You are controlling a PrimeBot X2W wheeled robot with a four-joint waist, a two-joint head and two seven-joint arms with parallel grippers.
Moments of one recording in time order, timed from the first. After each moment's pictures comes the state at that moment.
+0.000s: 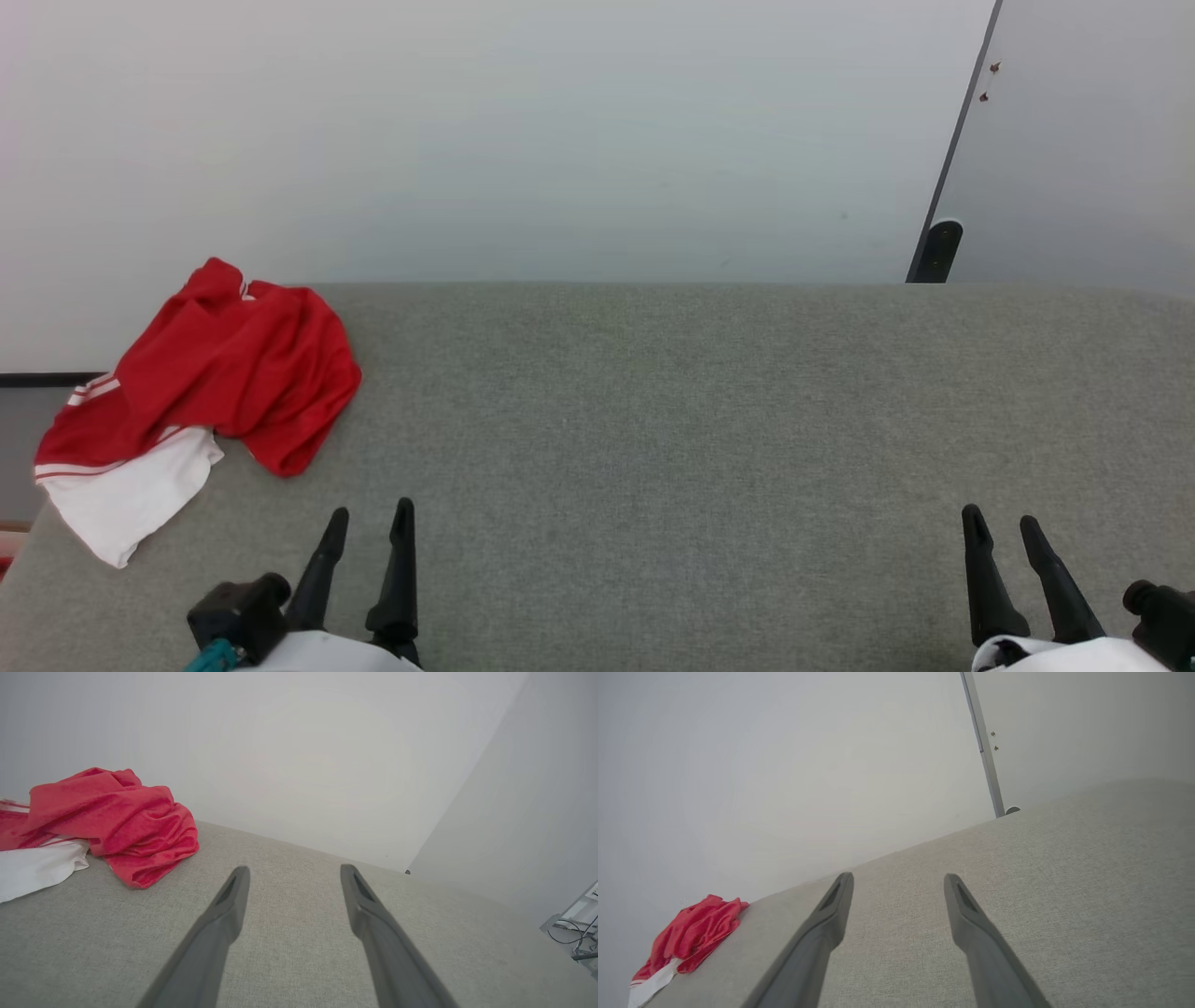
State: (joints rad) left arm 0.00 0.14 -0.09 0.17 -0.48 -0.05 -0.21; right arm 0.05 -0.09 0.01 0.14 0.54 0.13 -0.17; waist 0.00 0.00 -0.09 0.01
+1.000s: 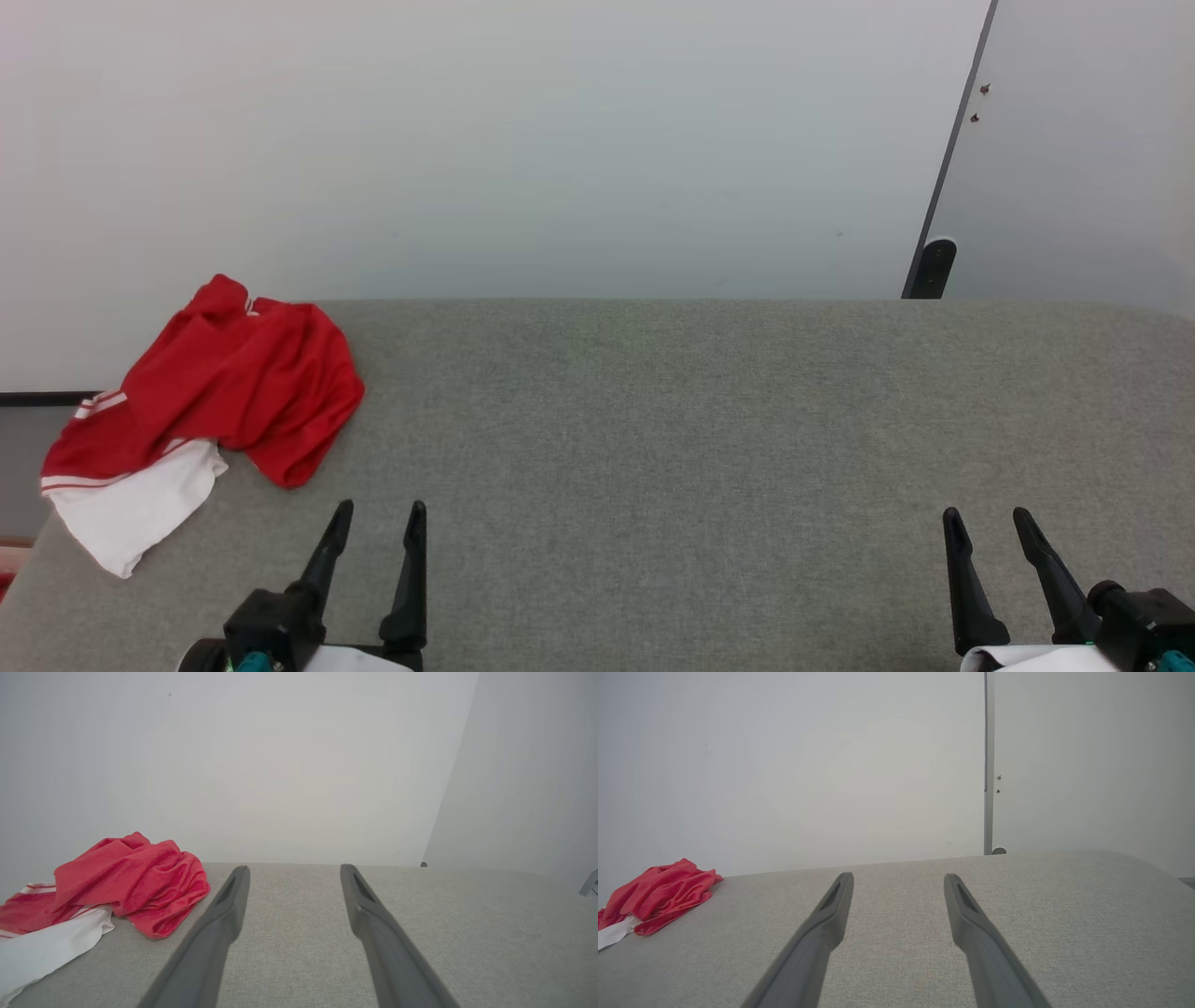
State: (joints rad) left arm 0.02 0.08 -0.02 0.16 -0.17 -0.12 -0.26; right arm 0.08 -0.06 -0.01 0.08 0.24 0.13 -0.18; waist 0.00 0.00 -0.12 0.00
